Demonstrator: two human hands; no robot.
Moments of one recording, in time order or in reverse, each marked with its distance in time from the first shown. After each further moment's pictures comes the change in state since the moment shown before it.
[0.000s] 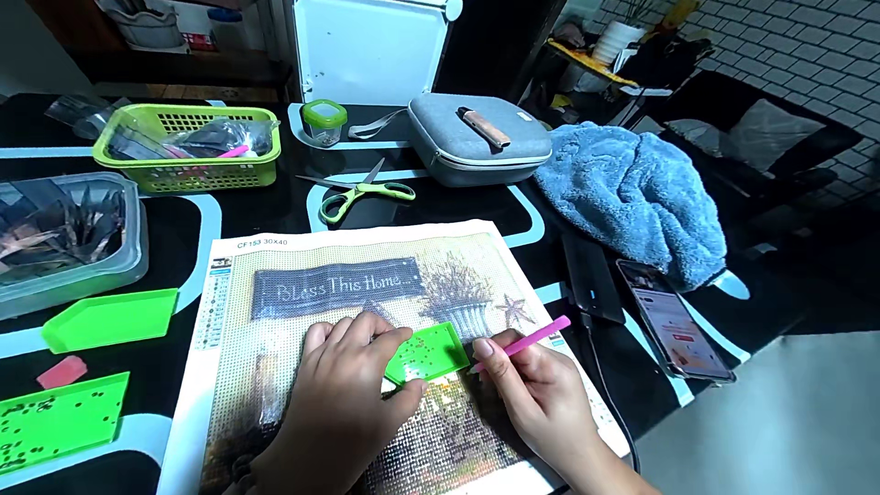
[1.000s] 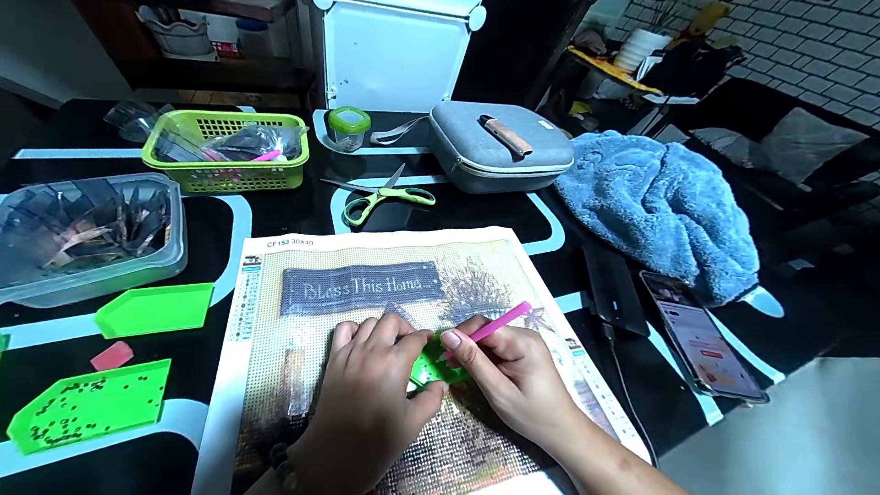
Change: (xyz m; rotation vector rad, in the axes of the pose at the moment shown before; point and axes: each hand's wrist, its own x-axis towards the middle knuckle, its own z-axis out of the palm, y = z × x) left_hand 0.000 0.001 0.001 -0.006 0.023 0.011; right_hand 0.034 -0.010 0.028 0.119 -0.161 -0.025
